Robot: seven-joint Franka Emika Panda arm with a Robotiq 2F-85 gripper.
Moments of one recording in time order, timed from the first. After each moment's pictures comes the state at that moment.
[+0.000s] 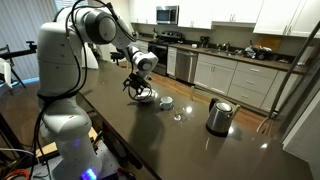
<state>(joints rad) 0.13 0.25 0.22 -2.09 0.43 1.91 -0.54</state>
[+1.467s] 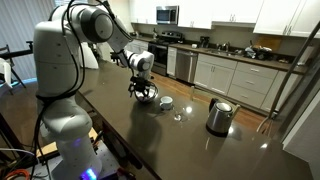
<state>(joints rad) 0.16 0.21 0.20 -2.16 0.13 2.09 -0.41</state>
